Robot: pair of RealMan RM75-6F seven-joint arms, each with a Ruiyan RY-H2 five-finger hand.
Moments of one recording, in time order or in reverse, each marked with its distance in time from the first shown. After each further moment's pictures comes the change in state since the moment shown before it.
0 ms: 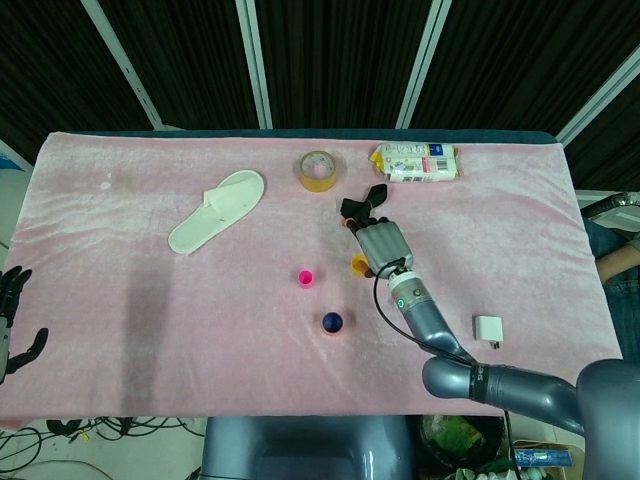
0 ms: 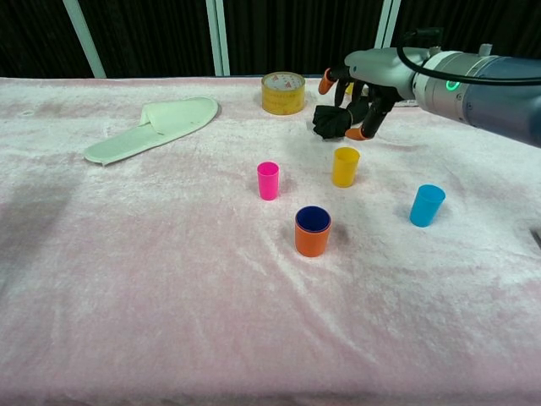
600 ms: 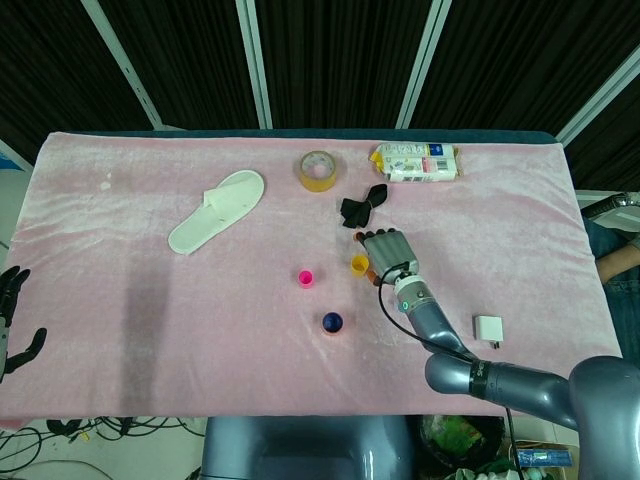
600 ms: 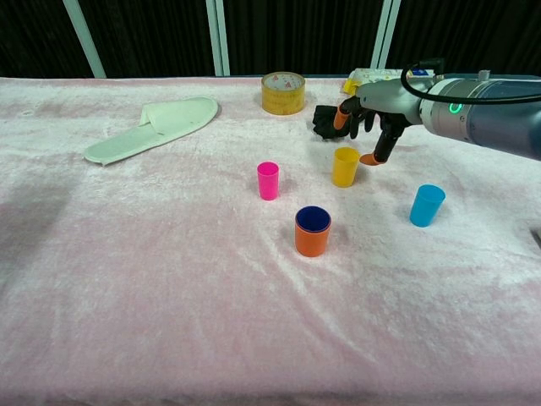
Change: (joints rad) left arm 0.000 0.004 -0.001 -0.001 -0.006 -0.004 0.003; right arm 0.019 -0.001 -0.063 0.039 0.084 -0.057 -0.008
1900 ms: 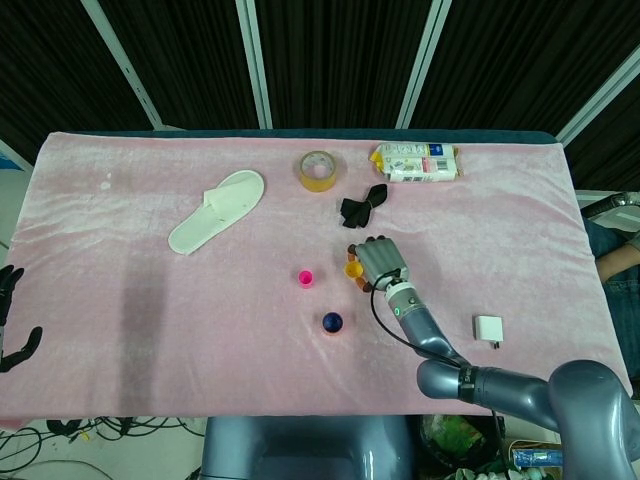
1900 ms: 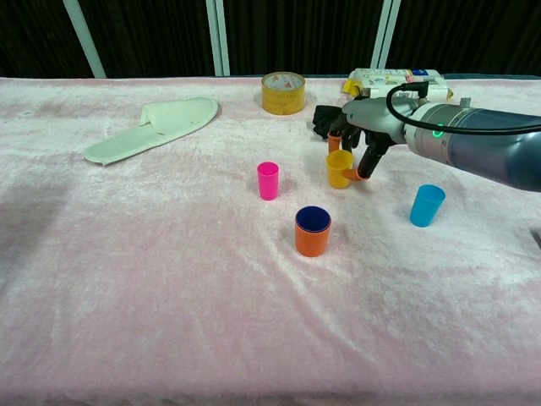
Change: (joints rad) left arm 0.002 0.002 -0.008 0.001 -0.020 -0.002 -0.007; right arm -0.013 -0.089 -0.007 0.087 -0.093 0.005 0.115
